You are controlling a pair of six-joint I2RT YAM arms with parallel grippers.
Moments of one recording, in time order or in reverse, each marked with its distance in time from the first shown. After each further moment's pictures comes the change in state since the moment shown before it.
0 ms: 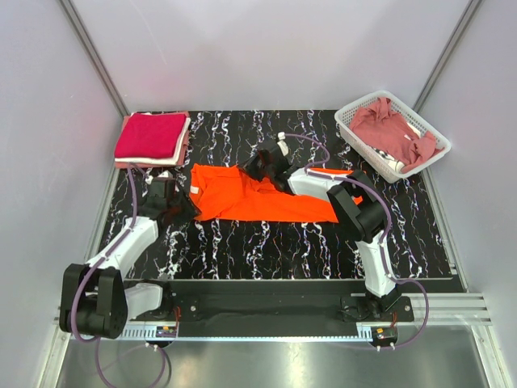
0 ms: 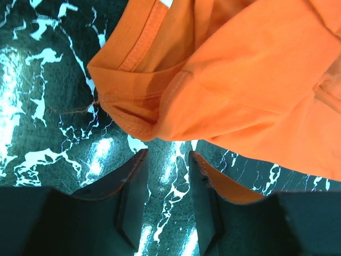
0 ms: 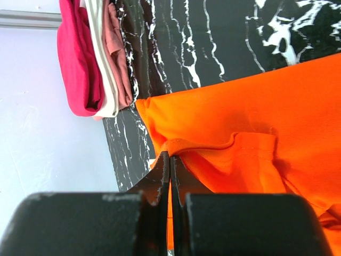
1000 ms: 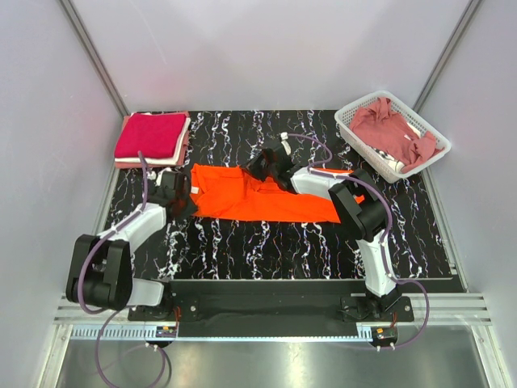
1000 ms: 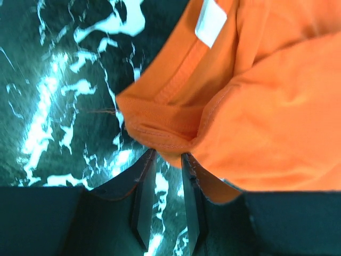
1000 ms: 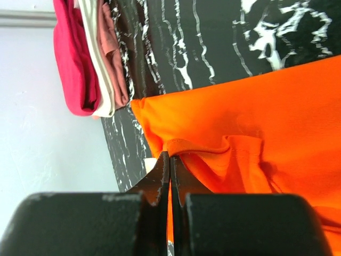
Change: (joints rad) left arm -0.038 0.175 0.063 0.027 -0.196 -0.035; right arm -0.028 0.000 -0.020 0.006 -0.044 0.002
